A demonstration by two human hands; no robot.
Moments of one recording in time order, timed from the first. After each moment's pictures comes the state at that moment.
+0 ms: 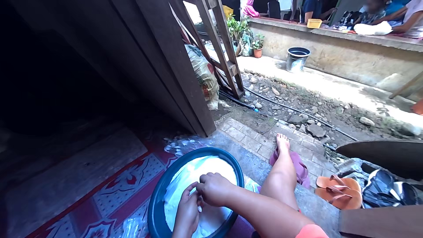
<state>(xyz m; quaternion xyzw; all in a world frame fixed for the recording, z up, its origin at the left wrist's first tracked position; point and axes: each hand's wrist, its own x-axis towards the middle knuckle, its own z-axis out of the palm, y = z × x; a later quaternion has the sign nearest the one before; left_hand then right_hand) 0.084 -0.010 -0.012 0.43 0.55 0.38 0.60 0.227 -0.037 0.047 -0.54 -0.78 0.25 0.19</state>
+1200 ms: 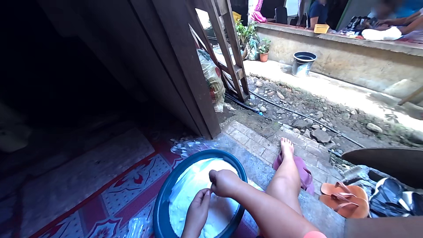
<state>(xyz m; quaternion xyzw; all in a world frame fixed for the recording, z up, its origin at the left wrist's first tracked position) 0.080 -0.018 -0.012 0.64 0.54 0.27 0.47 0.249 -0.028 0.063 -0.62 -0.68 0.34 0.18</state>
